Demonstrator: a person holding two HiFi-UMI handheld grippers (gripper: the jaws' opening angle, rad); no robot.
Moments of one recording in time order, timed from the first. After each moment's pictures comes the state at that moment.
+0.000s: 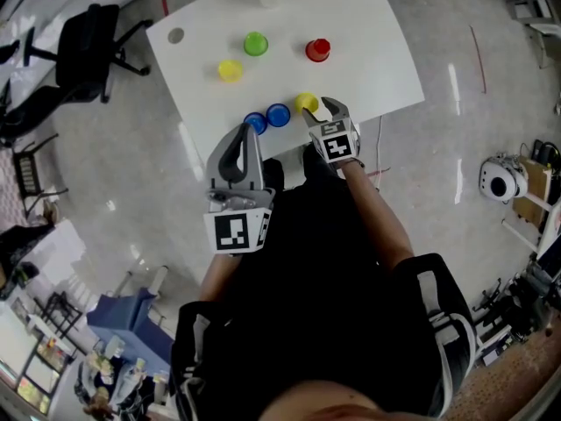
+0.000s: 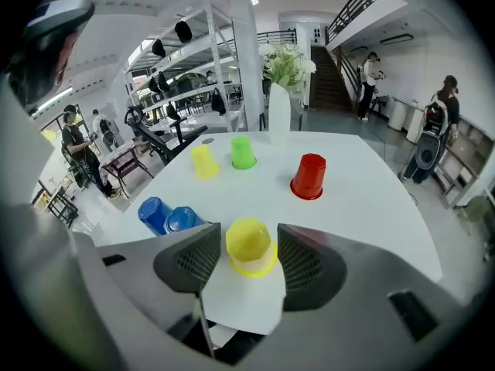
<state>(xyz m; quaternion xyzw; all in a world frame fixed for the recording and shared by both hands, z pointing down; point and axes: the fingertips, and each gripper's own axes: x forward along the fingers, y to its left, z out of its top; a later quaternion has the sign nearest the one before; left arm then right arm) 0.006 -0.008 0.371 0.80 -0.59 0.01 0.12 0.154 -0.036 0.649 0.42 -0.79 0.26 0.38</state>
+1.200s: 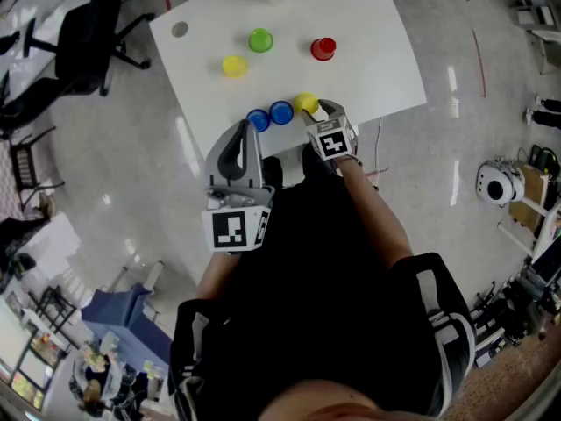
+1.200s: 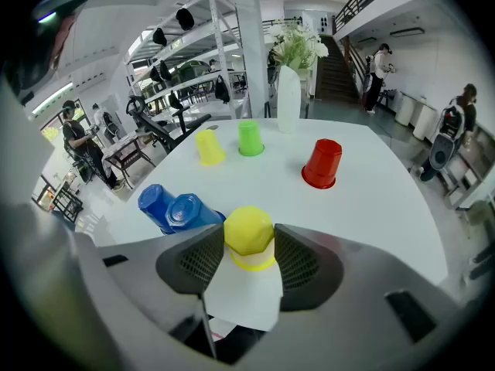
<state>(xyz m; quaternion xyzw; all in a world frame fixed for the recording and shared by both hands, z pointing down) -0.003 -0.007 0.370 0.80 -0.59 0.00 0.13 0.145 -0.024 0.671 0.39 -0.78 0.27 0.41</state>
